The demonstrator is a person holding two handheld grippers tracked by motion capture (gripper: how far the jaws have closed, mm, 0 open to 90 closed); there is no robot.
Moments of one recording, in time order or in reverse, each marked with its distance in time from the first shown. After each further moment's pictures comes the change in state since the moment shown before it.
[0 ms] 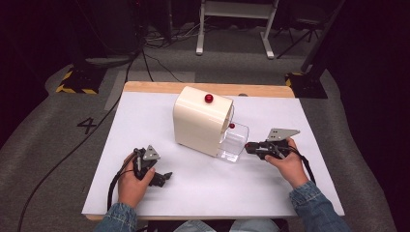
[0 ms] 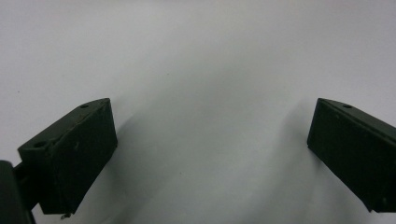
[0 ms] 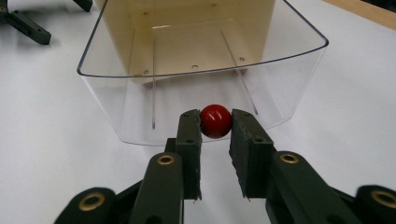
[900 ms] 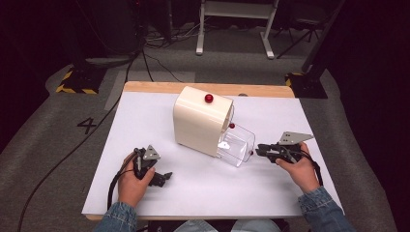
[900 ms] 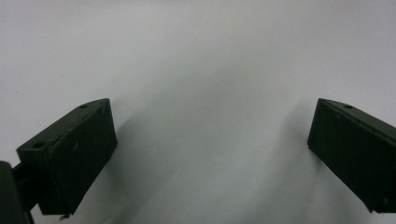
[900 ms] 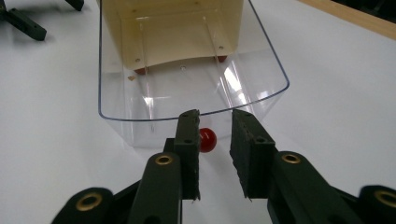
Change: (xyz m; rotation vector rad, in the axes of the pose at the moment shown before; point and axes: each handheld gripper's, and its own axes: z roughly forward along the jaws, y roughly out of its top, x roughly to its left) left arm 0.001 0.001 0.000 0.004 -0.005 0.001; right arm 0.000 -0.012 -0.032 -0.014 -0.060 0.014
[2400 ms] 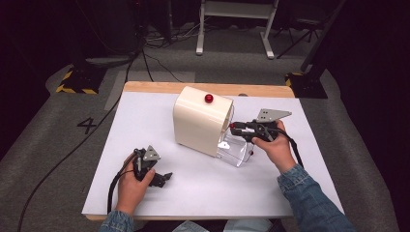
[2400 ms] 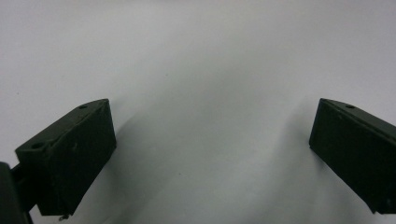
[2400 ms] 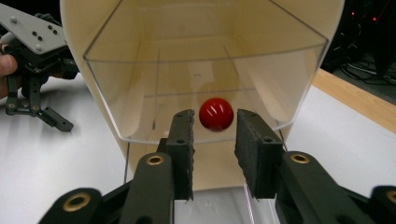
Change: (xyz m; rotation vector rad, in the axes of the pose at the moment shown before) left arm -0.001 -0.001 0.000 -0.007 0.010 0.010; right arm 0.009 0.088 0.051 -0.149 0.104 -0.052
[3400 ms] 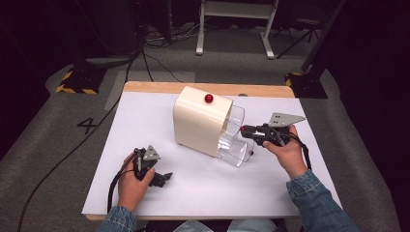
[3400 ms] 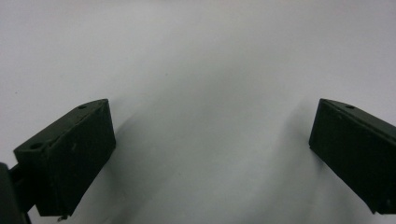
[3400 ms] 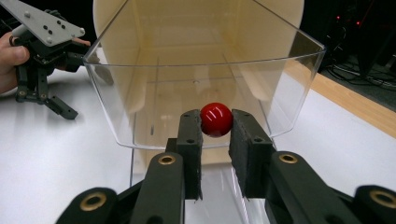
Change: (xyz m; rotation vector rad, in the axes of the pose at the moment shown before) left arm 0.000 0.001 0.001 0.004 -0.008 -0.008; right arm 0.004 -0.009 -0.035 -0.002 -0.038 -0.008
